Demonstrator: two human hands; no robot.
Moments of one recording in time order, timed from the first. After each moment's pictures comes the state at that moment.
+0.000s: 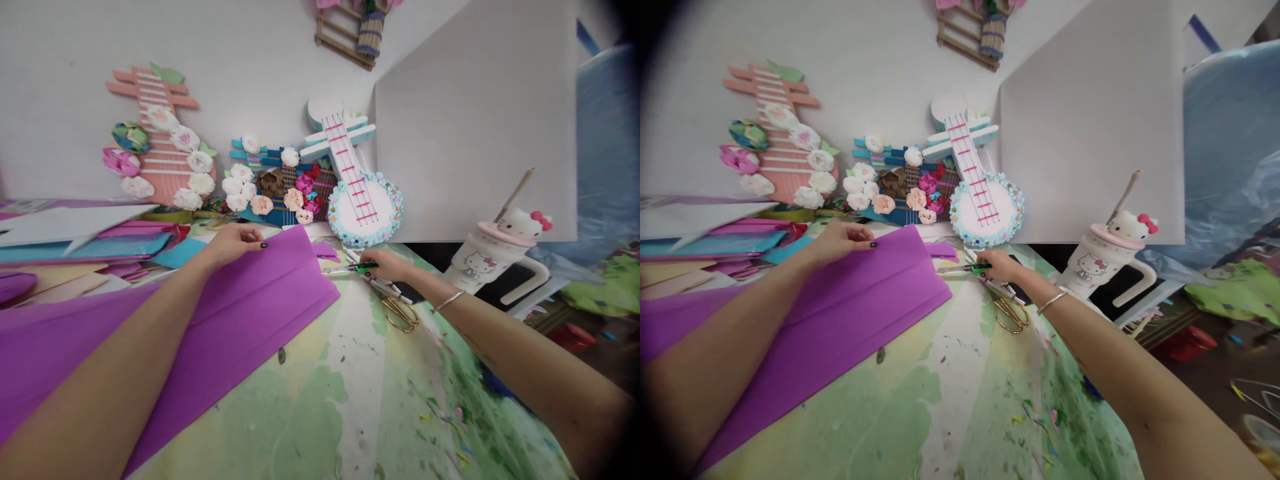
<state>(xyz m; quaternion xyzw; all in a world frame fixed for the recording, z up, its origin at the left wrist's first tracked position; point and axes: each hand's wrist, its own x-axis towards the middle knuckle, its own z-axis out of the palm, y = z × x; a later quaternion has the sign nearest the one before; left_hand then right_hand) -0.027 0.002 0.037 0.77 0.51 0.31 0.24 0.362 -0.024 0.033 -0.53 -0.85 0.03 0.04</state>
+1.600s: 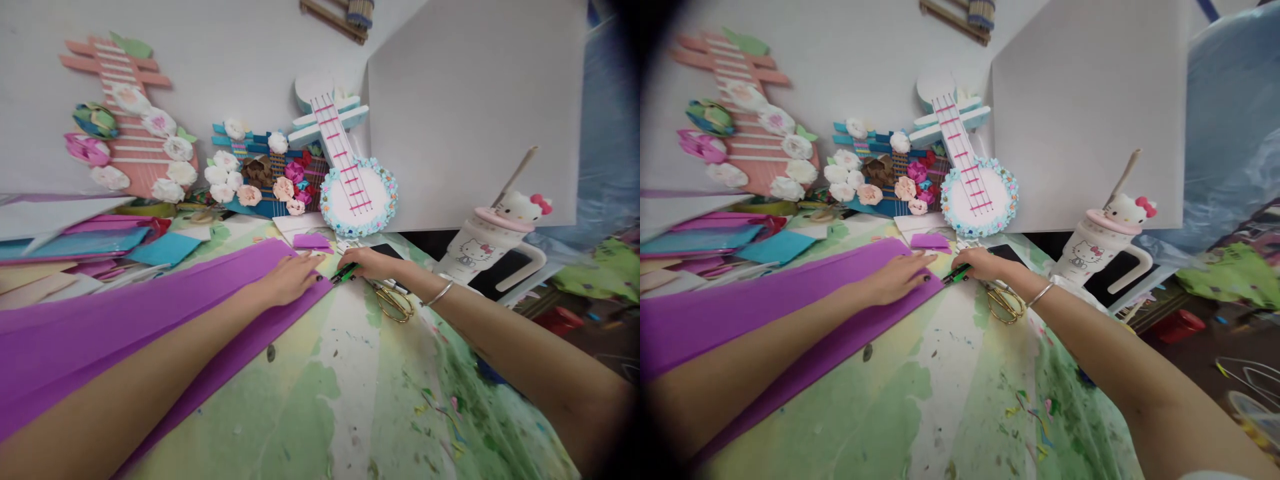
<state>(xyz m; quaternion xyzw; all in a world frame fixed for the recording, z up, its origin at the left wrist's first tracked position) 0.089 -0.049 -0.002 0.91 0.38 0.14 0.08 0.342 -0.028 0.027 -0.37 -0.93 0.08 0.01</state>
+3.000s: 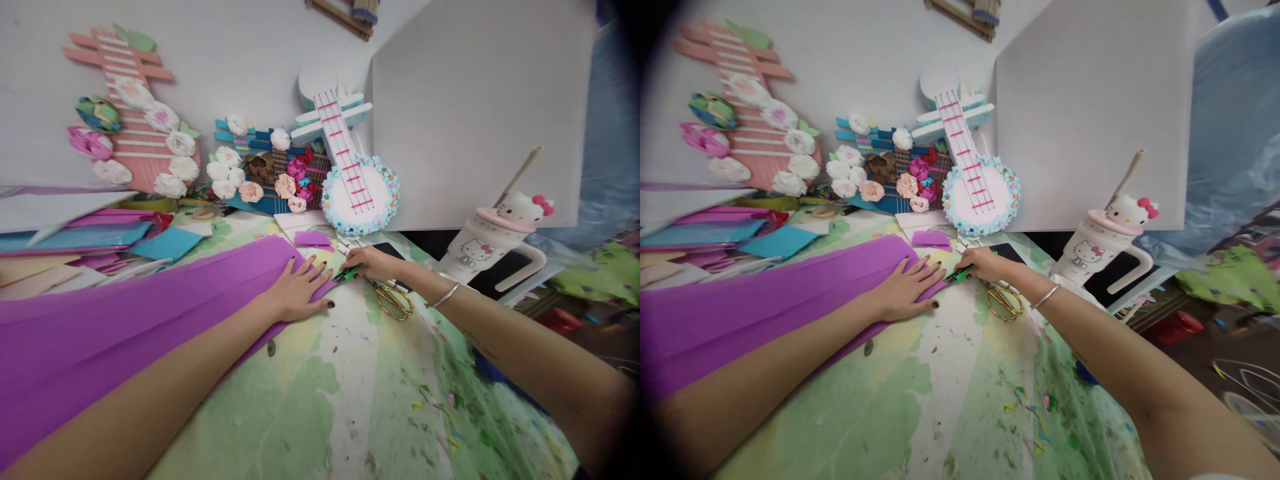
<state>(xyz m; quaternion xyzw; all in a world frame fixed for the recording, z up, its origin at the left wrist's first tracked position) 0.099 -0.072 -0.021 0.93 0.35 0.06 0.07 0.348 -0.034 0.027 -0.36 -0.93 0.08 0.01</state>
